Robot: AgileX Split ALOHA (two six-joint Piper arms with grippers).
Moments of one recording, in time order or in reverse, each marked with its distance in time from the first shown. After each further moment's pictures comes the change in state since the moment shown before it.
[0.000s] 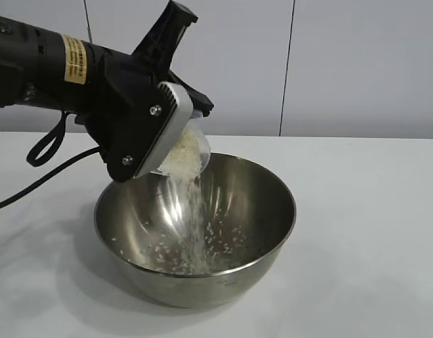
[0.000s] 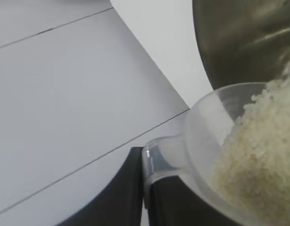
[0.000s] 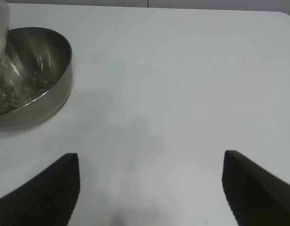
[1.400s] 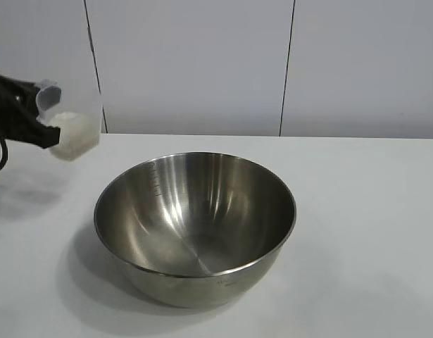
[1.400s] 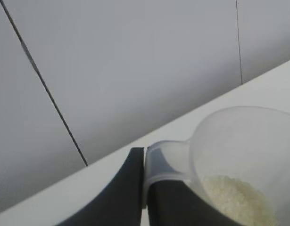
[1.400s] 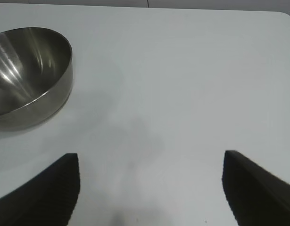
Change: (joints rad) left arm 0.423 0.039 0.220 -0.340 -0.494 -1.335; right arm 0.000 0.000 0.000 0.000 0.000 0.000
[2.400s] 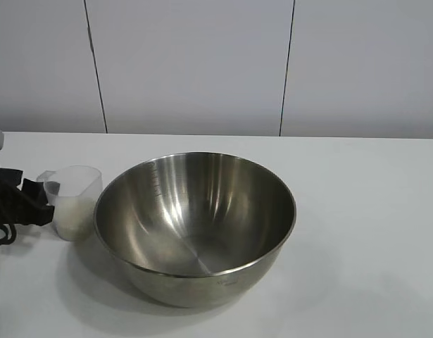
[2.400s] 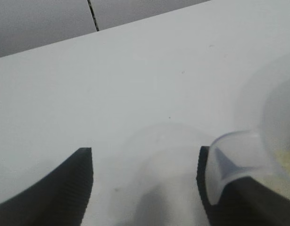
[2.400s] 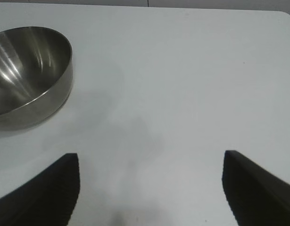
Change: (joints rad) left arm 0.073 0.381 0.092 -0.197 -0.197 -0.004; right arm 0.000 0.000 0.000 0.000 0.002 0.000
